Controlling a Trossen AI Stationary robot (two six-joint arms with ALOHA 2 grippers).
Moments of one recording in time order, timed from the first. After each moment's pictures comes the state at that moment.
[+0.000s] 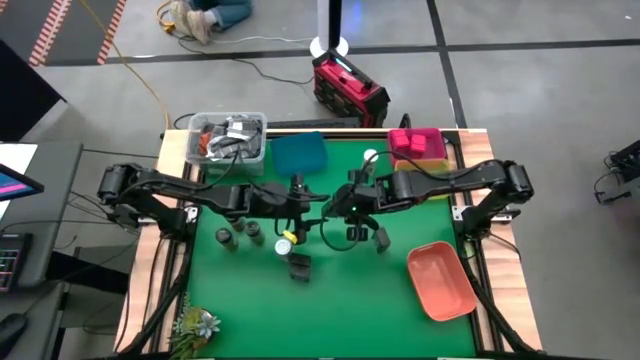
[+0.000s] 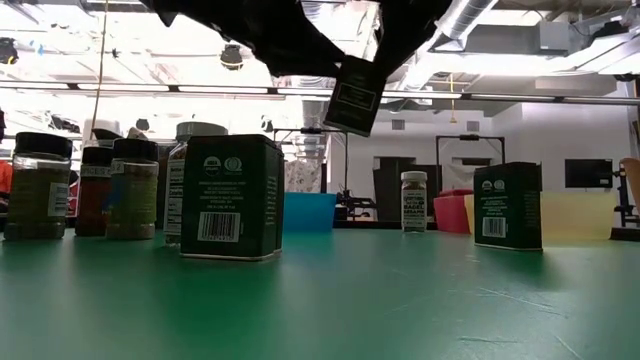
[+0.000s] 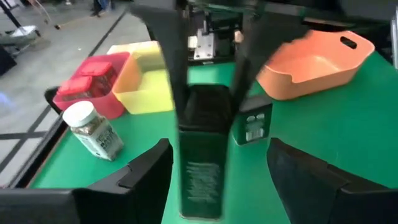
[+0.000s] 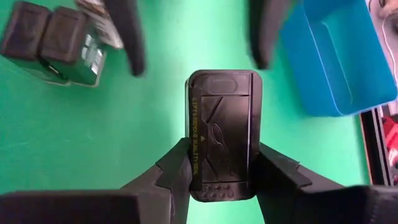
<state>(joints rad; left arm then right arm) -0.04 1.46 0.98 0.17 -0.16 0.11 0.10 1.64 1.49 -0.86 0.27 -0.01</state>
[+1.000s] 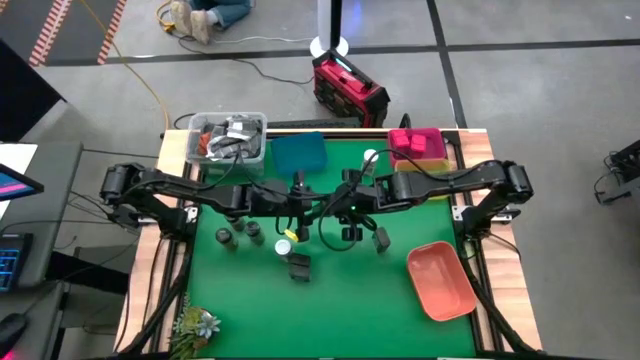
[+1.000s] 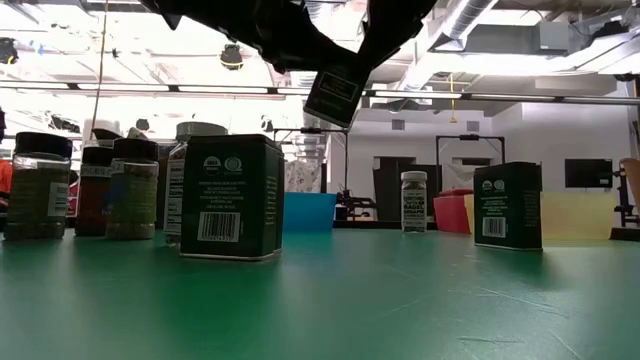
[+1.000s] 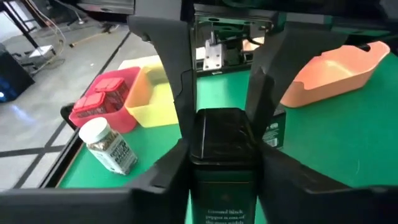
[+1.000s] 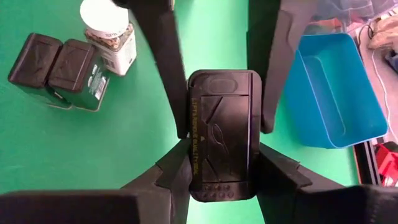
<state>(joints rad) -0.02 1.47 0.98 0.22 -0.18 0.17 0.10 1.64 1.49 -0.76 0.27 -0.07</state>
